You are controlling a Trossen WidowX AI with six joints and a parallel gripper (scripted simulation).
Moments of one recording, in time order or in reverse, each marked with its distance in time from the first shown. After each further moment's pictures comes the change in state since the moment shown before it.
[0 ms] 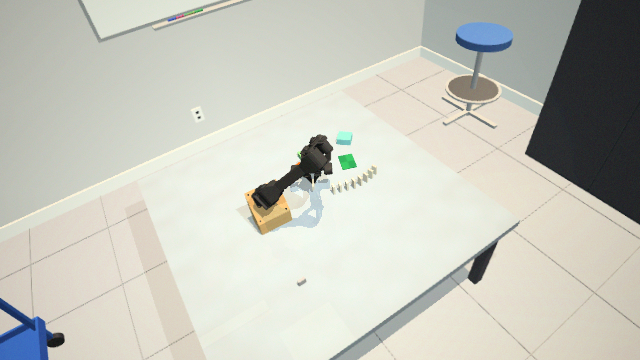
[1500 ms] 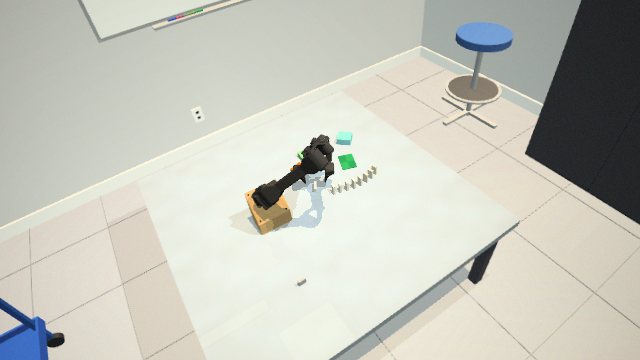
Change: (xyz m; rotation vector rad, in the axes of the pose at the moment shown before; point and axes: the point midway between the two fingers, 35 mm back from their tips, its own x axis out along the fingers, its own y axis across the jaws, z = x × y) arm 0.005 -0.008 0.006 0.021 -0.027 -0.018
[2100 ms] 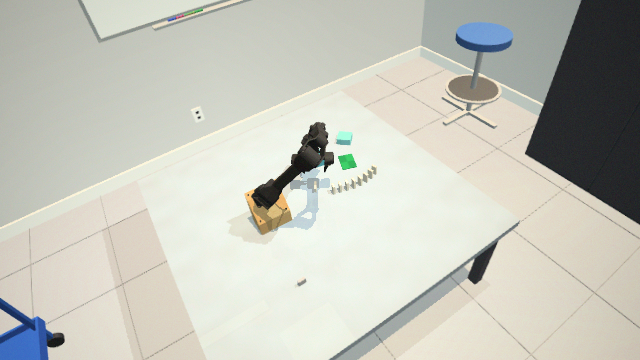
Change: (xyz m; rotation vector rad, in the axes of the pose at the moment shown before) arm -0.065 -0.003 0.000 0.031 0.001 -0.002
